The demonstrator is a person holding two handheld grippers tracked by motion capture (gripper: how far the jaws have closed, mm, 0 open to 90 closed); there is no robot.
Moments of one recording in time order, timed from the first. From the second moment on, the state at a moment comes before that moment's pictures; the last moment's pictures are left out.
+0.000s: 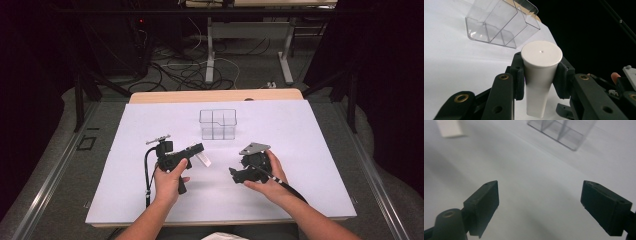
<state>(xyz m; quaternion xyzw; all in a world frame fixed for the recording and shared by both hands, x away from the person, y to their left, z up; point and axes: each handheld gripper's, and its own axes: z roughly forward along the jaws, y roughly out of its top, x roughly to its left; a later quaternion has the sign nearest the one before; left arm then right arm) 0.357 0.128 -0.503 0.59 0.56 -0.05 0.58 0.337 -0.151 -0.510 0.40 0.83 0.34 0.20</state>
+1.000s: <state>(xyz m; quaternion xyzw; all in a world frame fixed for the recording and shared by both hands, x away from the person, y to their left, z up) 0.374 0.089 -0.446 0.70 0.48 0.11 0.52 0.342 -0.233 -0.525 0.49 0.79 0.31 0.22</state>
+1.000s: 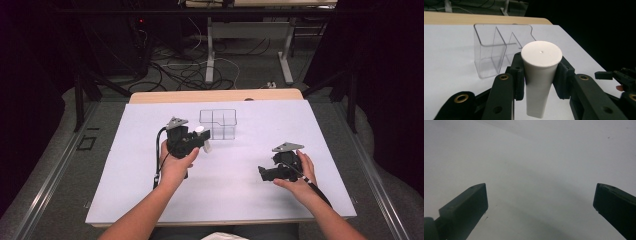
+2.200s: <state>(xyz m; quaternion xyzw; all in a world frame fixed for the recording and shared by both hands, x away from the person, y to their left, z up) 0.443 0.036 -0.396 0.74 0.47 0.13 0.46 0.345 -0.239 -0.528 0.50 0.78 0.32 0.20</state>
